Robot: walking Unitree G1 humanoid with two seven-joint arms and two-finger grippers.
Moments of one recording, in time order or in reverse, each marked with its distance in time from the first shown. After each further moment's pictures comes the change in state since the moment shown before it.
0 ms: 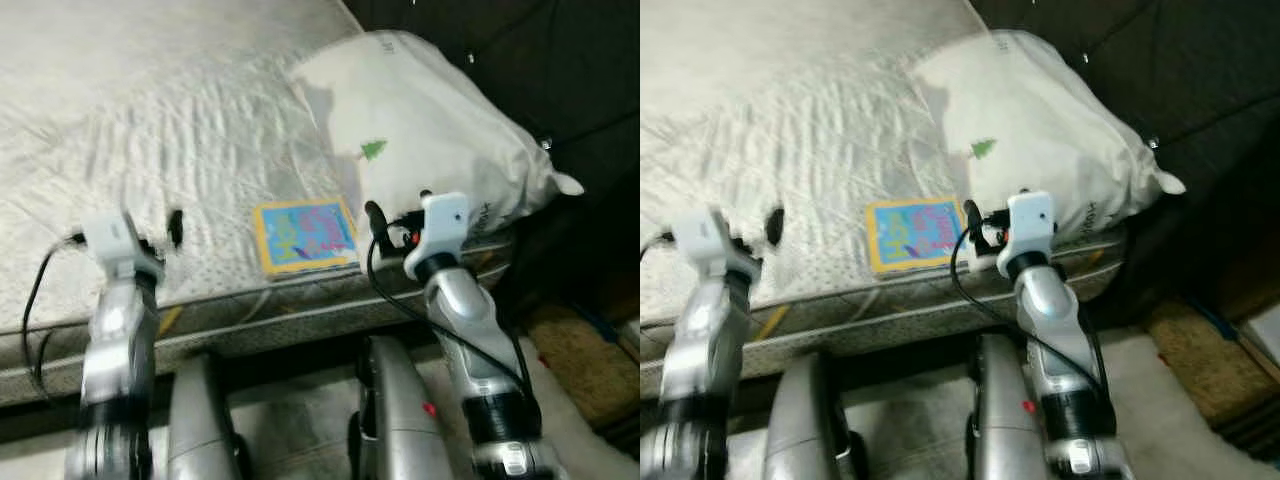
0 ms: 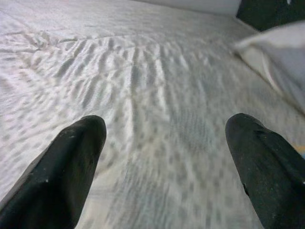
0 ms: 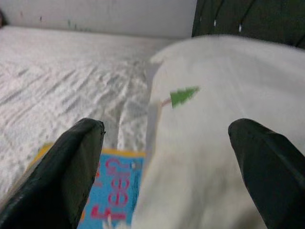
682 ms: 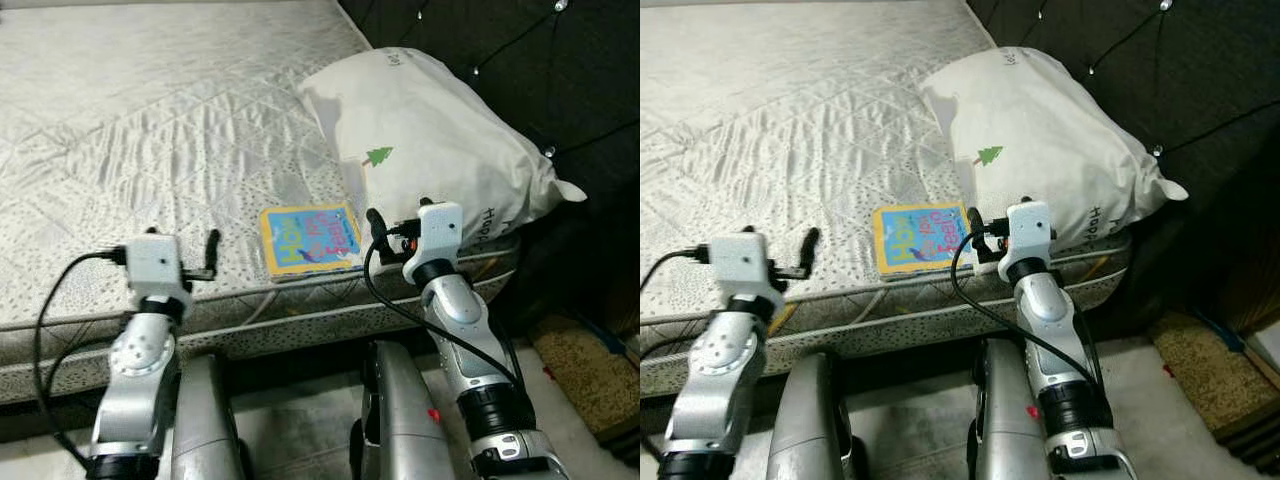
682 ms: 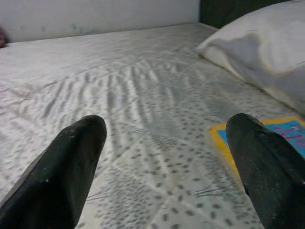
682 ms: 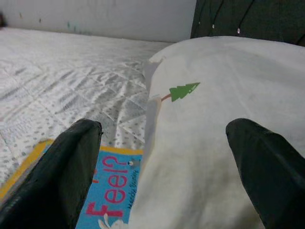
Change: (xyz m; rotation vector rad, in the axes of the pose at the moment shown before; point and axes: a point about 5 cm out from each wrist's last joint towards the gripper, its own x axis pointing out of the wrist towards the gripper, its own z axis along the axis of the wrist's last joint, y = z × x) left arm -0.033 -0.038 0.006 0.216 -0.074 -0.138; right arm 0.000 -0.001 -0.021 0.001 0.012 0.006
